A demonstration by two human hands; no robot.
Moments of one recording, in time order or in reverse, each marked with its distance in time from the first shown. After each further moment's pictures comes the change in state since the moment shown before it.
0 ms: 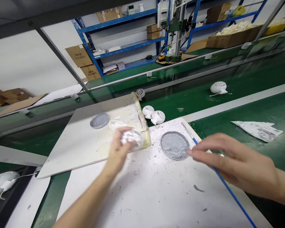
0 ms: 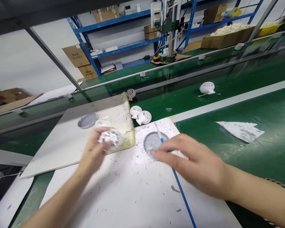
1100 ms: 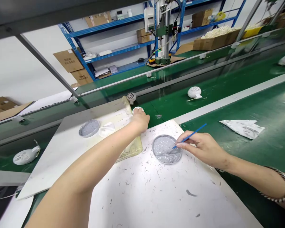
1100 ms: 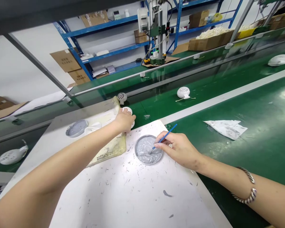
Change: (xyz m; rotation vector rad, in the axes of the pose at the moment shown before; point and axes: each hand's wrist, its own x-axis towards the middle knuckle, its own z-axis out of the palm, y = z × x) left_hand 0.140 0.016 0.112 1.608 -0.445 0.200; right_hand -0.008 0.043 0.032 0.423 -0.029 0.728
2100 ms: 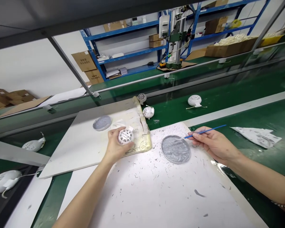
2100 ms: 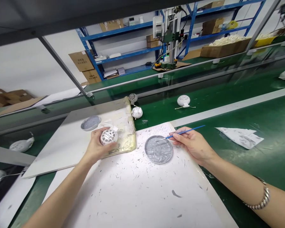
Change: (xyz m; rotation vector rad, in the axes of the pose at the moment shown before) left_hand -0.150 -0.084 0.068 -1.160 0.535 -0.417; right_hand 0.013 0.017 0.001 0.876 0.223 0.521
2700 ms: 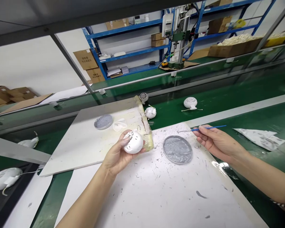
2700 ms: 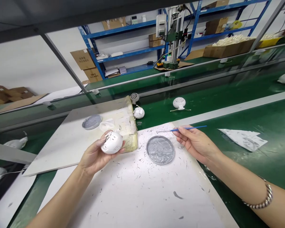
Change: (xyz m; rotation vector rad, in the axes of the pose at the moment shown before) left_hand -0.028 0.036 -0.004 -1.109 -0.352 -0.514; right_hand 0.004 -0.011 0.004 0.068 0.045 0.011
